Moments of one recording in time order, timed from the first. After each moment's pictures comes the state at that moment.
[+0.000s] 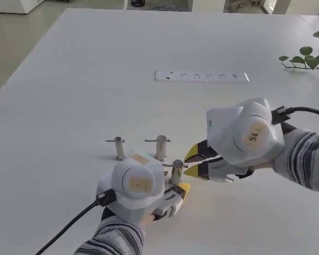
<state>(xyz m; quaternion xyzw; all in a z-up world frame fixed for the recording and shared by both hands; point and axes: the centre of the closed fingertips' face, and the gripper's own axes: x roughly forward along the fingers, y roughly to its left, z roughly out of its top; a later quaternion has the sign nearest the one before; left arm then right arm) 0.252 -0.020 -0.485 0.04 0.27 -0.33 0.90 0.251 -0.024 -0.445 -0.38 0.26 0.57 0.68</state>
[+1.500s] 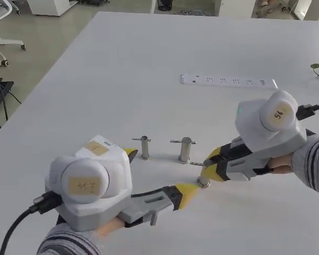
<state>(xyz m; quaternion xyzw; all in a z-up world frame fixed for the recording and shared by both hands) 0.228 0.054 -0.401 0.00 0.21 -0.29 0.93 0.261 -0.021 -0.453 -0.25 0.33 0.56 0.72</state>
